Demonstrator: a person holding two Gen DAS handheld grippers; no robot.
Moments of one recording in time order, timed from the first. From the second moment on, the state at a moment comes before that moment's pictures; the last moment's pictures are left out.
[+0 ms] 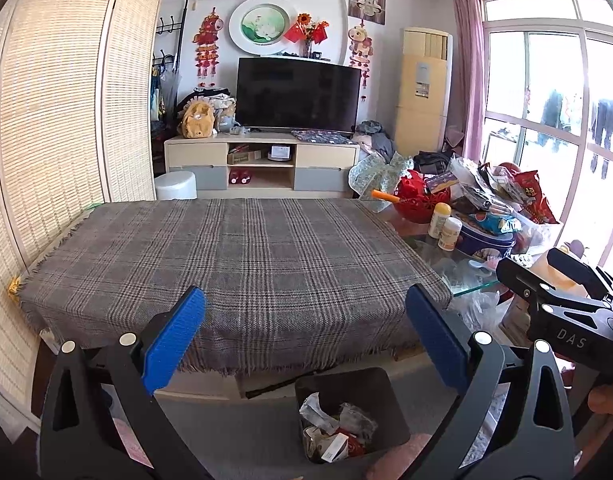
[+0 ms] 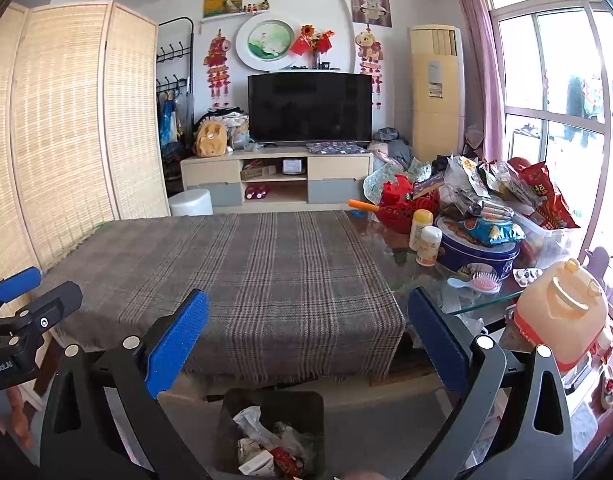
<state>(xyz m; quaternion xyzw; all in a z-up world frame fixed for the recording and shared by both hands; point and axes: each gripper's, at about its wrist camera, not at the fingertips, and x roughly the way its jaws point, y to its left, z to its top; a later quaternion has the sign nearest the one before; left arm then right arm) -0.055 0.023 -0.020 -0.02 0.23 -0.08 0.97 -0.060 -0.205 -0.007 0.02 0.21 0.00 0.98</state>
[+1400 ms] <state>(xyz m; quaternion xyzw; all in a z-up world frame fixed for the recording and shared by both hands) -0.051 0.024 -0.021 -0.02 0.23 -0.07 0.97 -0.055 -0.212 -0.011 0.03 0.21 0.00 0.98</state>
